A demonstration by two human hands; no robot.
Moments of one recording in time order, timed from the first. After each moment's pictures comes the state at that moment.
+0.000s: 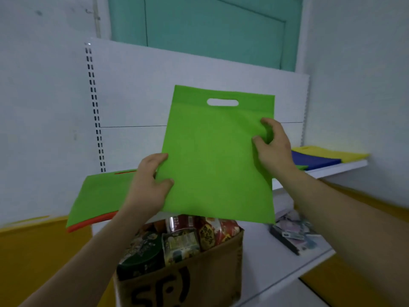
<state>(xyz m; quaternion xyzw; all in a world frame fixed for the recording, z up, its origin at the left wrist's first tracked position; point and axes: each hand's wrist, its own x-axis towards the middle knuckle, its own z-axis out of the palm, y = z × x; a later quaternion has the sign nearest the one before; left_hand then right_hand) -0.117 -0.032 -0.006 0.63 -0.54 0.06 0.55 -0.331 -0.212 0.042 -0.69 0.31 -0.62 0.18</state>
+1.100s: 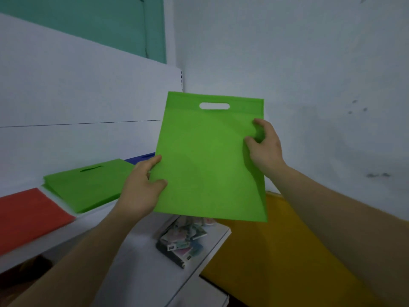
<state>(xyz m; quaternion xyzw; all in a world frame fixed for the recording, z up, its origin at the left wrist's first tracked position) -0.418 -0.328 -0.022 0.51 -0.65 -0.15 0.54 -0.687 -0.376 0.029 -0.56 0.51 -0.64 0.09</state>
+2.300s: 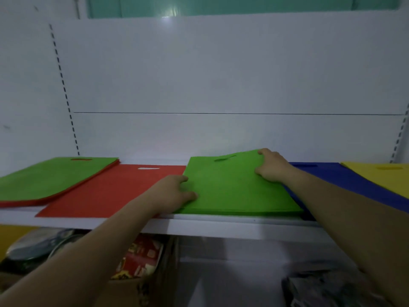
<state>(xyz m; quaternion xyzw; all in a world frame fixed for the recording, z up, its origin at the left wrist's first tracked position) -0.292 -0.380 -0.026 0.89 -0.38 -0.02 0.25 -0.385 -0.655 -0.011 -0.92 0.29 -0.19 0.20</state>
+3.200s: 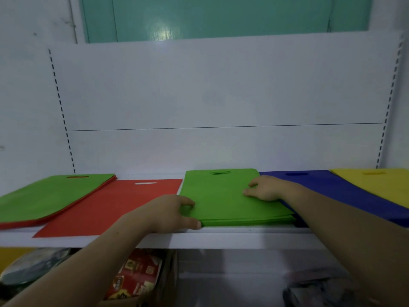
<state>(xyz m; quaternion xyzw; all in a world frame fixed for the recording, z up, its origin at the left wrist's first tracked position) -0.309 -0.367 -0.014 0.88 -0.45 -0.05 0.11 -0.402 -0.640 -0.015 -0.96 0.27 -0.01 0.08</state>
